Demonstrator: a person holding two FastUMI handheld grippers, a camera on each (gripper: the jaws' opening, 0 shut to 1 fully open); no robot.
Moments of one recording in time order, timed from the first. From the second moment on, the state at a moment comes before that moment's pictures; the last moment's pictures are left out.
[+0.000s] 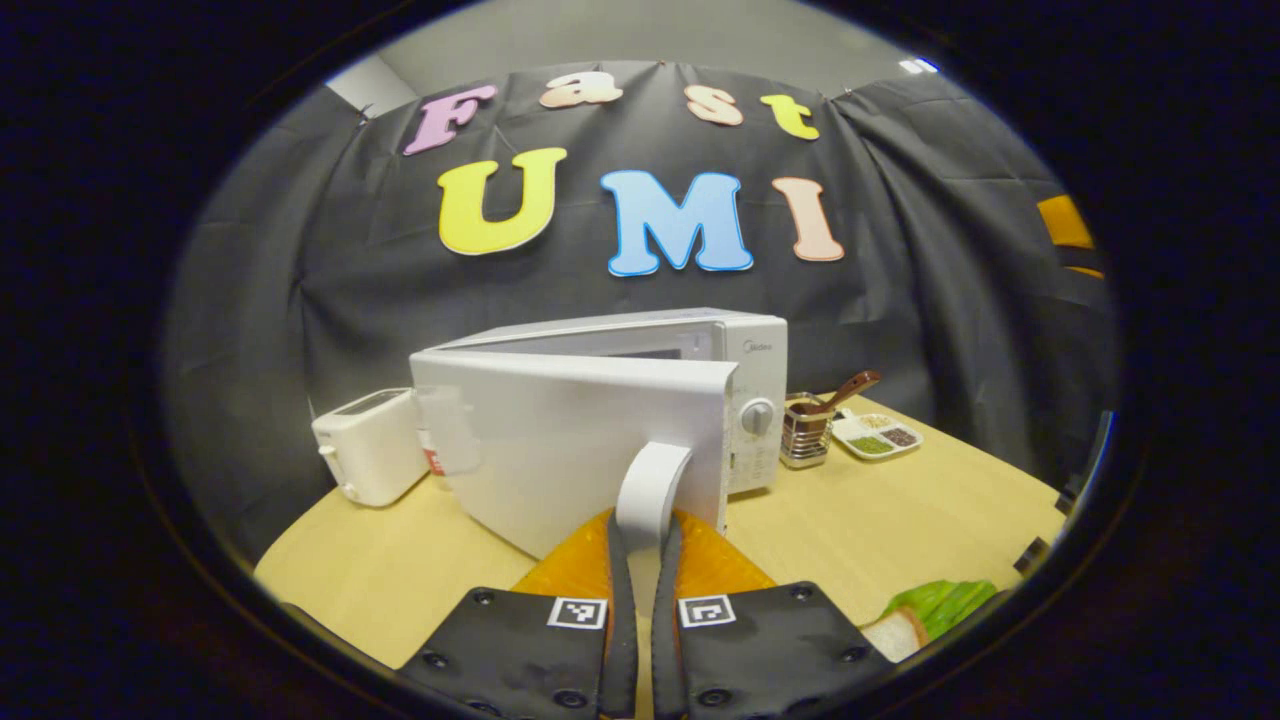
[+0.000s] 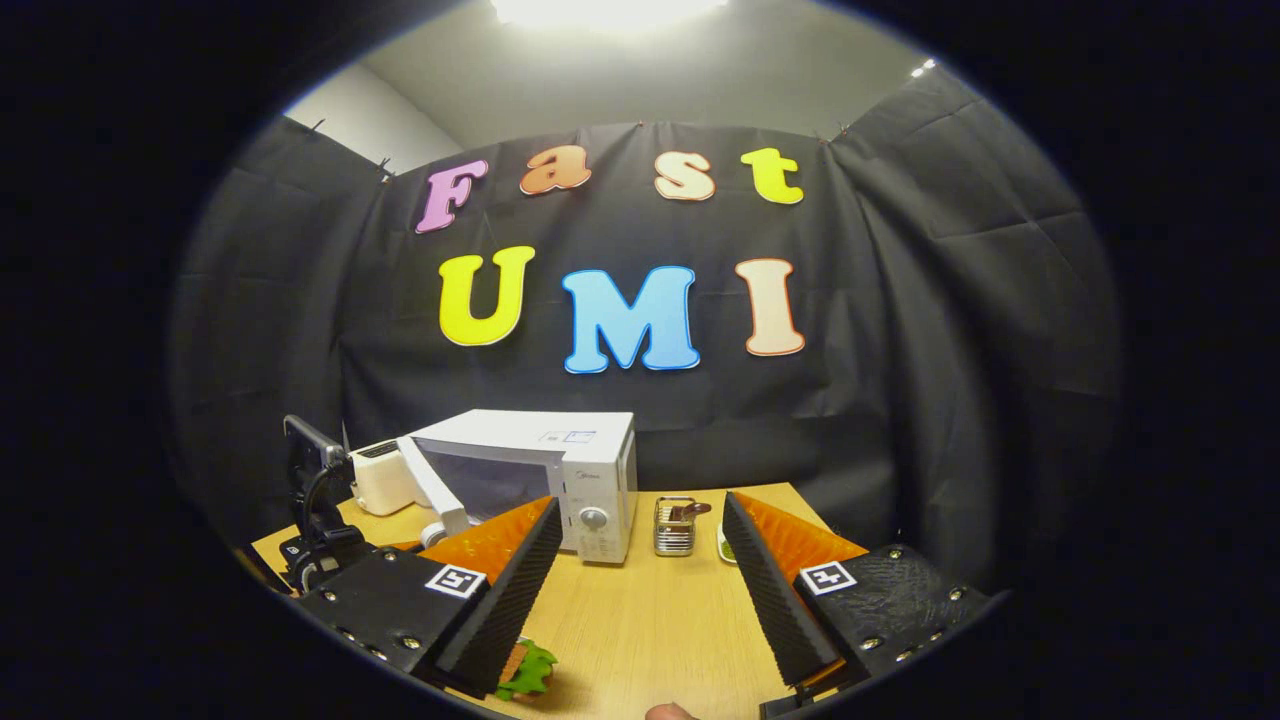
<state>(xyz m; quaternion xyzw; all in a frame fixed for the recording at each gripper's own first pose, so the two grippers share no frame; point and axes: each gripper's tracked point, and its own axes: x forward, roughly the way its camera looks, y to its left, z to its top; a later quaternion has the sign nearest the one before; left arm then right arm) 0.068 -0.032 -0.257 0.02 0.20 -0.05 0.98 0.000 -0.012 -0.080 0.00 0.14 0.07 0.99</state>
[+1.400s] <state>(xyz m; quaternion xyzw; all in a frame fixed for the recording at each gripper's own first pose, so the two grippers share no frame) -0.031 0.216 -0.258 -0.01 0.21 0.01 0.98 -0.080 0.093 -0.236 0.11 0.44 0.08 0.89</state>
